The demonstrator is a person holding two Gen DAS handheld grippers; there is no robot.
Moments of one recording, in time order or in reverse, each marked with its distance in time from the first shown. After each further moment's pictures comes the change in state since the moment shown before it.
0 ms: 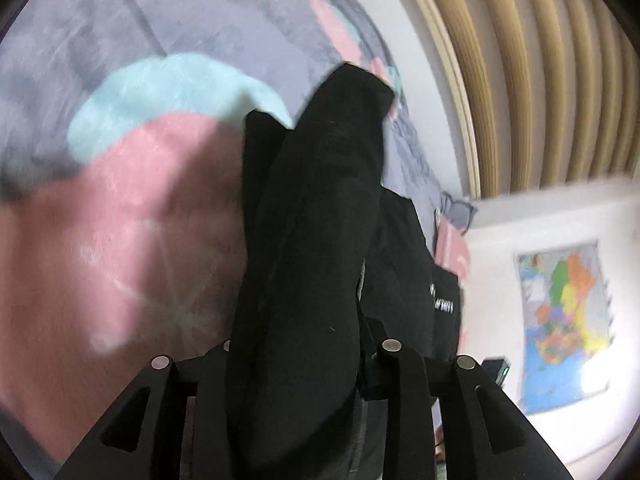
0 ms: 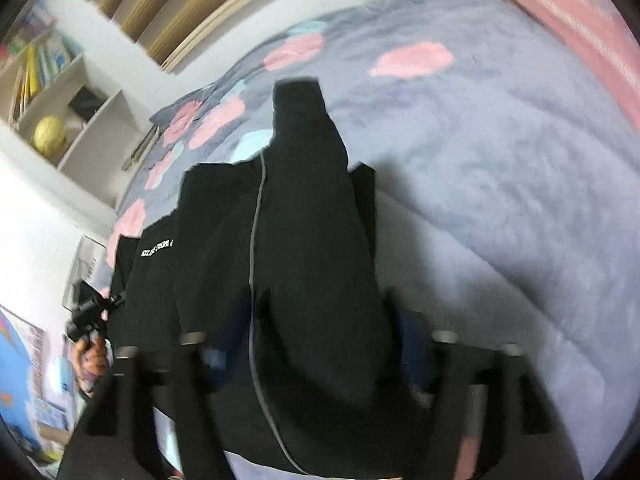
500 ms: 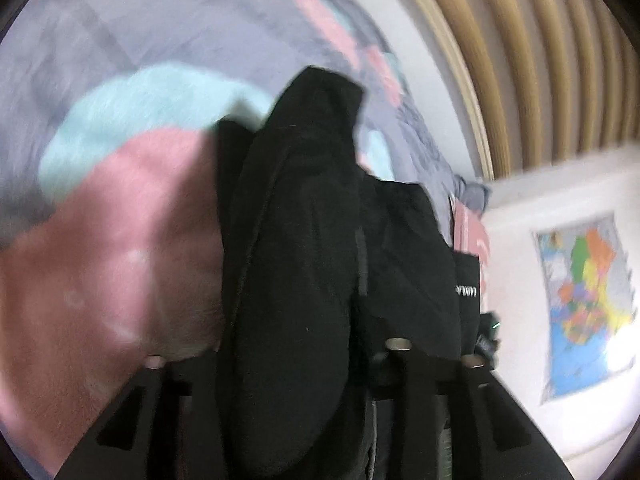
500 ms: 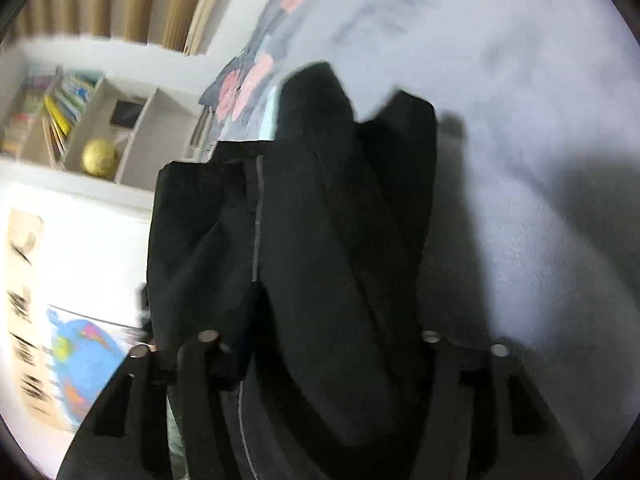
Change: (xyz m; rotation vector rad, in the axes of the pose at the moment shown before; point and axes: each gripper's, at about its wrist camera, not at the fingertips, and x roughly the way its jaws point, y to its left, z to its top) left arm 0.026 -0.018 0.007 0.096 0.009 0.049; right arm 0.123 -0.030 0.055 0.054 0.195 0.336
